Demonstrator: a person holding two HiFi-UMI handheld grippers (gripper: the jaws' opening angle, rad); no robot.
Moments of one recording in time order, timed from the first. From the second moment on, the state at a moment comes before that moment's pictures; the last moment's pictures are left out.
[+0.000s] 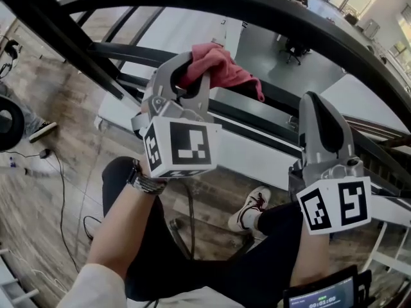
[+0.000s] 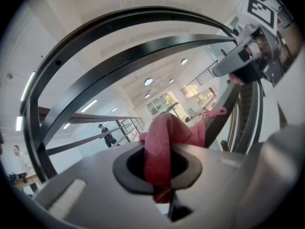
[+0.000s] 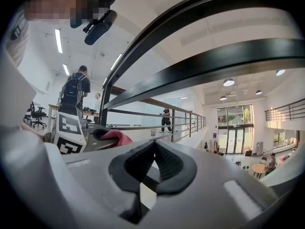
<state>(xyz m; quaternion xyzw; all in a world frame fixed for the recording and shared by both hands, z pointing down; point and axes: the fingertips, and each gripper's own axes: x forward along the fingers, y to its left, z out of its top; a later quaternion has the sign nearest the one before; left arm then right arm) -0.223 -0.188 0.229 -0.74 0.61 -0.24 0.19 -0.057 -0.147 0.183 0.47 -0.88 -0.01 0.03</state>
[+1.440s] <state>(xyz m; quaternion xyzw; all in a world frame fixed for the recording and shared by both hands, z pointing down) -0.194 -0.188 0.231 -0.77 0.59 -0.22 0.12 -0.041 -0.153 0.199 0.48 -0.88 0.01 0.06</state>
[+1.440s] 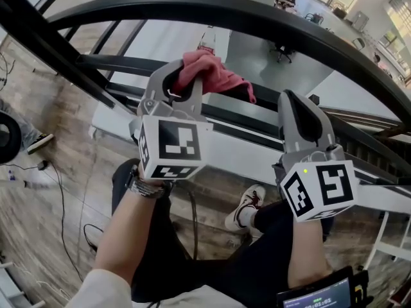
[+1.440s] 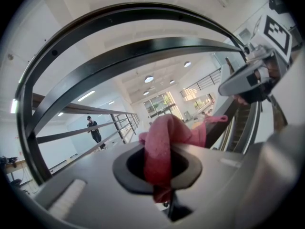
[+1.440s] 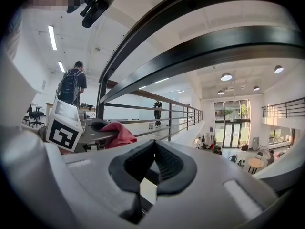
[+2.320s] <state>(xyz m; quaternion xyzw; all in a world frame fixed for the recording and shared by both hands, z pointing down) -0.187 -0.193 0.243 -0.76 0.58 -0.24 0.13 -0.020 -0.158 0.198 0.50 -0.86 0.01 0.05</state>
